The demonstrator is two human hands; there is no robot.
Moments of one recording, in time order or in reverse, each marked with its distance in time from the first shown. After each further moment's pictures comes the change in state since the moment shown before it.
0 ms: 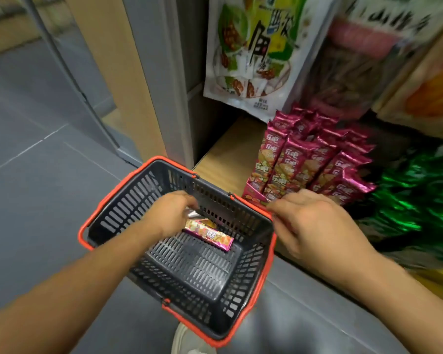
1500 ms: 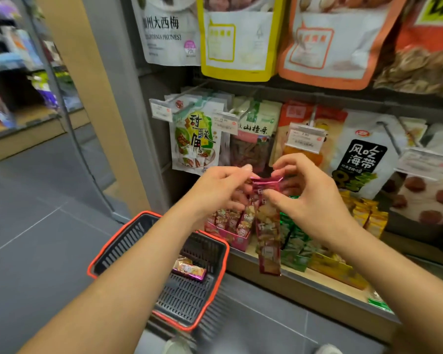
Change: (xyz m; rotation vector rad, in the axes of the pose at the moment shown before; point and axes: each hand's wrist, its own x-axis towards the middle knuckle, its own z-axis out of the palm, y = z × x) left_hand -0.119 0.270 -0.196 -1.138 0.036 0.235; right_hand -0.127 0.013 -0.165 0.672 0.603 0.166
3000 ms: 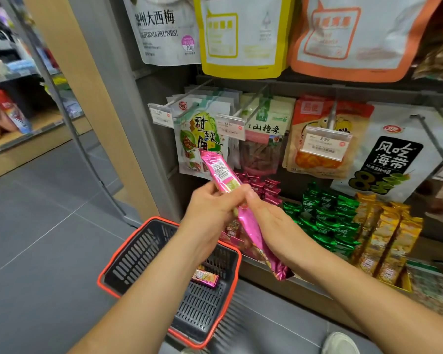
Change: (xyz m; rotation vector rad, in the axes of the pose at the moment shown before) left_hand 0.008 -0.027 -0.004 -0.378 0.280 -0.085; right_hand 0.016 0.004 0.063 0.372 -0.392 0.333
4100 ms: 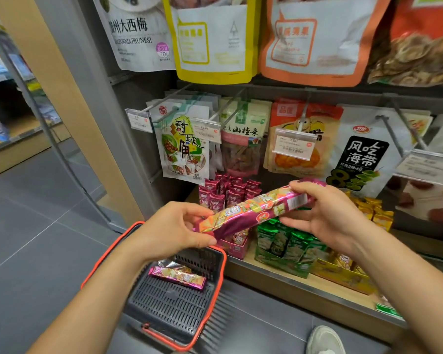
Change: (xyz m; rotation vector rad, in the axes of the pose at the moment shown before) left_hand -0.012 0.017 -0.039 0.829 -0.326 -0.016; right_hand -0.013 0.022 -0.094 0.703 0.352 0.349
